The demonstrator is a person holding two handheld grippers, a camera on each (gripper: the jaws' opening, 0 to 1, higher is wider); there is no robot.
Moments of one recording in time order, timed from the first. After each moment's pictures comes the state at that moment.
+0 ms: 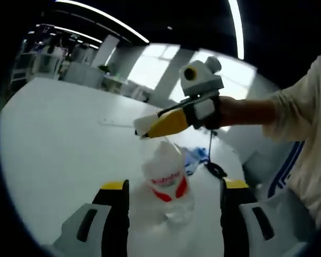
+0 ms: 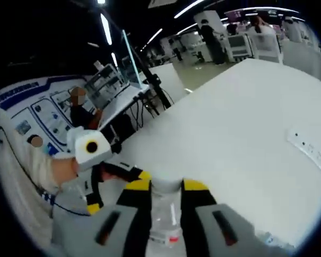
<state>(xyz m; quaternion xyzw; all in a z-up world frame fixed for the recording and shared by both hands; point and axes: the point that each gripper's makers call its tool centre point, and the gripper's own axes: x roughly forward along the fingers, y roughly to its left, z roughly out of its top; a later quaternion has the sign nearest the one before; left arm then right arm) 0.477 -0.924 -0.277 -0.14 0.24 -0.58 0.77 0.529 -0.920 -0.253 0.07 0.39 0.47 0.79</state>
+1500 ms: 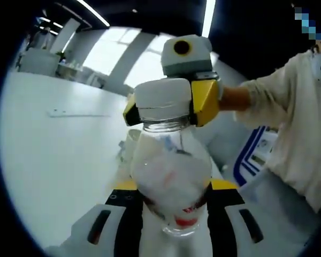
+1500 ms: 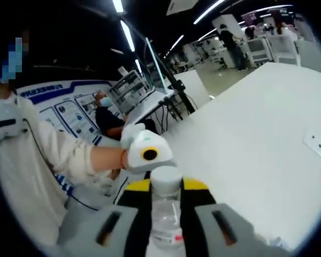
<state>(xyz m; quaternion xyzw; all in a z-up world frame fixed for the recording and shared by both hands) 0.464 -0.978 -0.296 -0.13 0.25 -0.72 0.63 0.508 -0.919 -0.236 0.11 0.35 0.55 0.75</state>
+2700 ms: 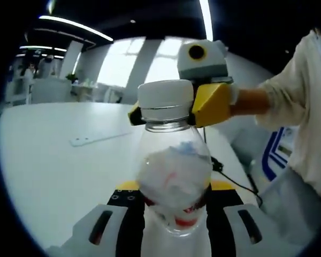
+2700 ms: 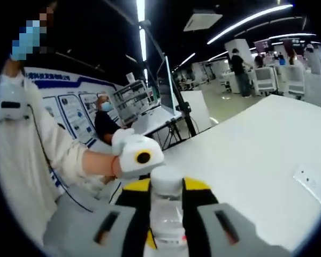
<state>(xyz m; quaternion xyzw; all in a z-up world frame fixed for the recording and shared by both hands) 0.493 -0.977 -0.267 -0.05 0.20 -0.66 0.72 0.513 -0.919 -0.195 0.07 0.25 0.56 0.79</state>
